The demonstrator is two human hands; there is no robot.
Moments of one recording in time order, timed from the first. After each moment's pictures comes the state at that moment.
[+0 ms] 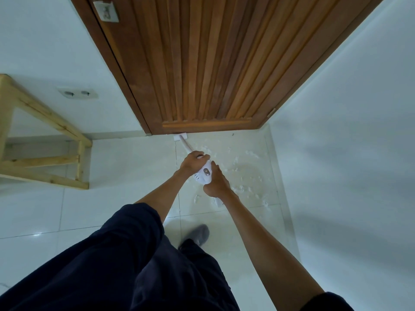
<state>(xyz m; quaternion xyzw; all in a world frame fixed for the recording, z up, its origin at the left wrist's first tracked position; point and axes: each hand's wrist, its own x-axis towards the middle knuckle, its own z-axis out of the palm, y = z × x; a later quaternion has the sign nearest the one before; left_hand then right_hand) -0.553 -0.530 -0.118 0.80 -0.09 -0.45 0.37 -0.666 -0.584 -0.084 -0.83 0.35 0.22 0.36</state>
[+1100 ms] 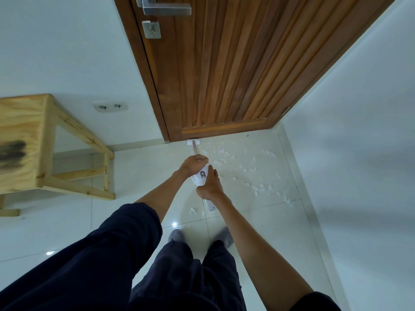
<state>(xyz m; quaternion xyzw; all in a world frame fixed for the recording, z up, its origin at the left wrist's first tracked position) -0.468 -0.392 -0.116 0.81 -0.15 -0.47 0.32 -0.587 -0.417 -0.072 -0.77 0.43 0.17 0.44</state>
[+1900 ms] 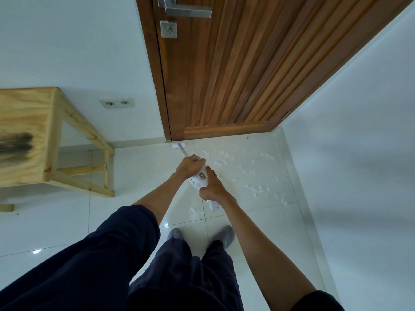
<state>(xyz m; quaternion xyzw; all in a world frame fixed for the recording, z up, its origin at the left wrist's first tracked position) -0.449 -0.346 -0.121 0.82 -0.13 -0.46 0.31 -0.577 -0.390 -0.053 -0.77 0.39 0.23 0.45</state>
